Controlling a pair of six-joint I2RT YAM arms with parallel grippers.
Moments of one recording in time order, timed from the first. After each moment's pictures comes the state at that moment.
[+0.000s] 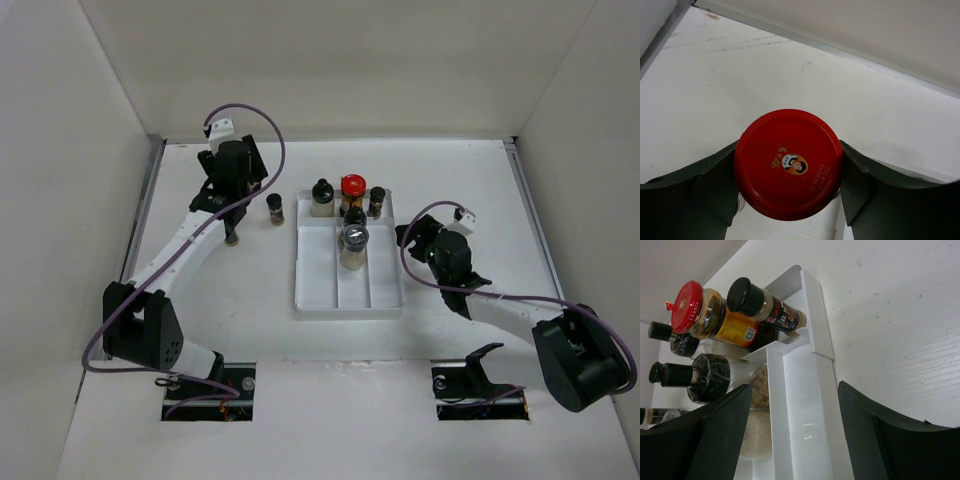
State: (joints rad) left arm -0.30 1.46 1.17 -0.08 -0.49 -0.39; right arm 0.43 1.22 0.39 0.54 0.27 0.80
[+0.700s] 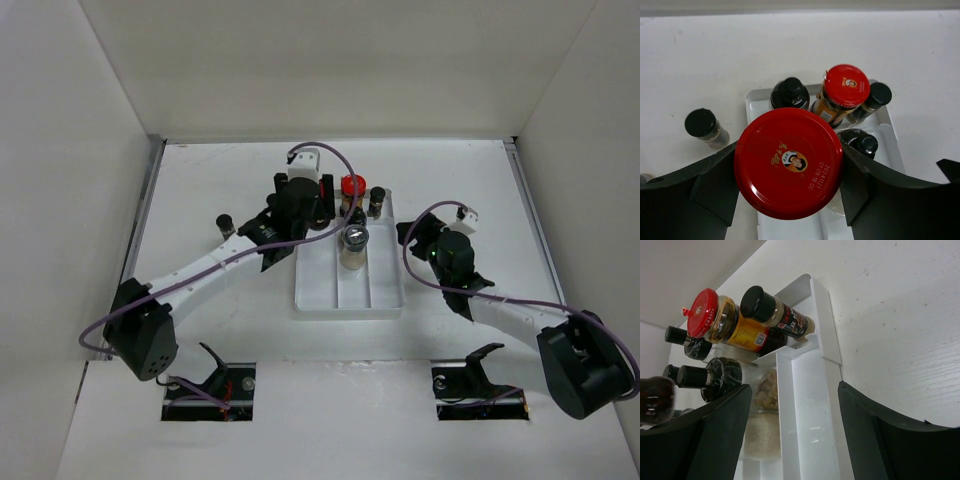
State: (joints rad) left arm -0.74 1.39 1.12 -0.07 -0.51 -0.35; right arm 0.43 1.18 0.39 0.54 0.27 0.80
